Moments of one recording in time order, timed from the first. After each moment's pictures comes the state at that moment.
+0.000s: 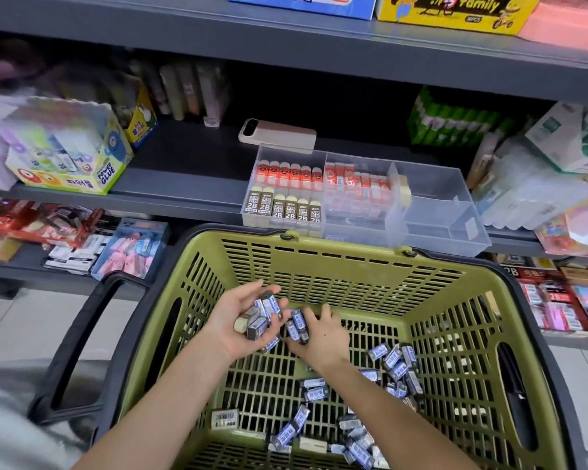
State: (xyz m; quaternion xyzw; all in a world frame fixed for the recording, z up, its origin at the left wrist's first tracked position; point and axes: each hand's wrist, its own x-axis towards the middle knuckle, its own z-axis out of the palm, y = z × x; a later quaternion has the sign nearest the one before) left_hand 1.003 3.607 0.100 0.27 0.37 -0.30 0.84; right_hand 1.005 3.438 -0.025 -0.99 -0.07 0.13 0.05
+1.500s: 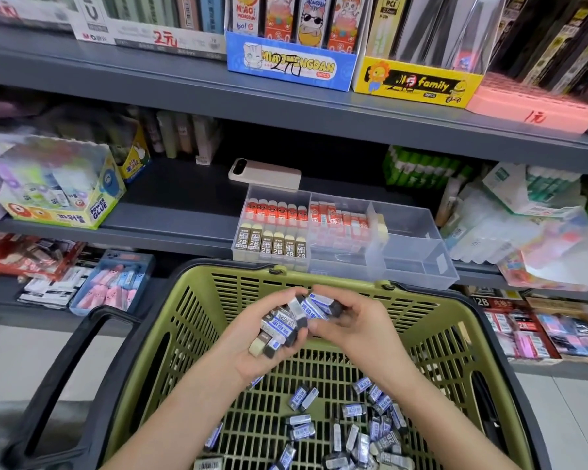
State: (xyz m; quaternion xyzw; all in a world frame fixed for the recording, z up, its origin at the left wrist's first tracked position) left_hand 1.009 3.571 0.164 0.30 0.18 -0.32 0.88; right_hand 0.998 3.413 0.191 -0.81 -0.04 0.09 0.58
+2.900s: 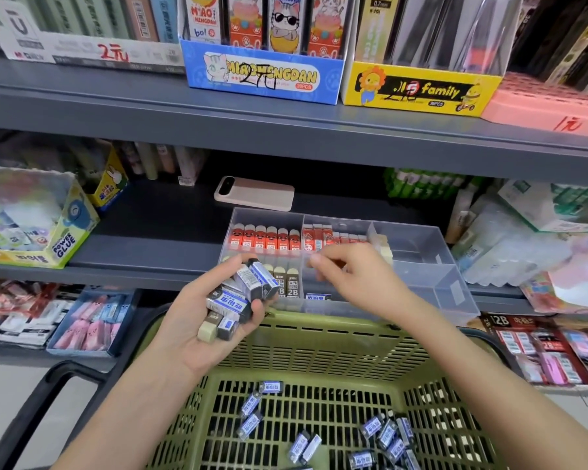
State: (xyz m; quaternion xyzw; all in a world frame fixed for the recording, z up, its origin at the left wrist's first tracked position) left_hand 1.066 3.603 0.213 0.30 0.20 -0.19 0.91; right_hand 1.120 3.403 0.218 -0.93 -0.20 0.03 0.30
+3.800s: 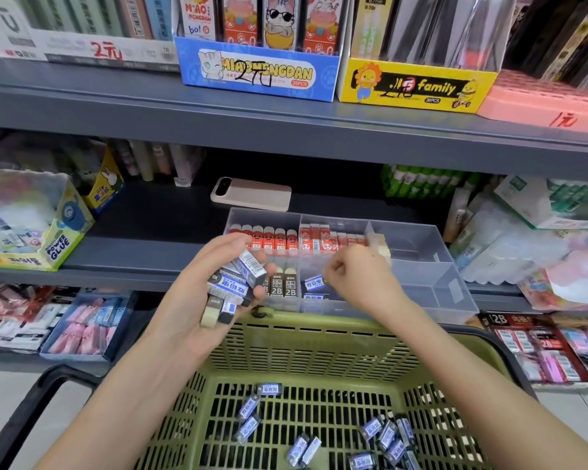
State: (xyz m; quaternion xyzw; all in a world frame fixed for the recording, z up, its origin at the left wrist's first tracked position) left_hand 1.071 3.597 0.228 0.42 0.11 -0.09 0.90; right_hand 1.125 3.408 0.209 -0.98 -0.05 0.04 0.20
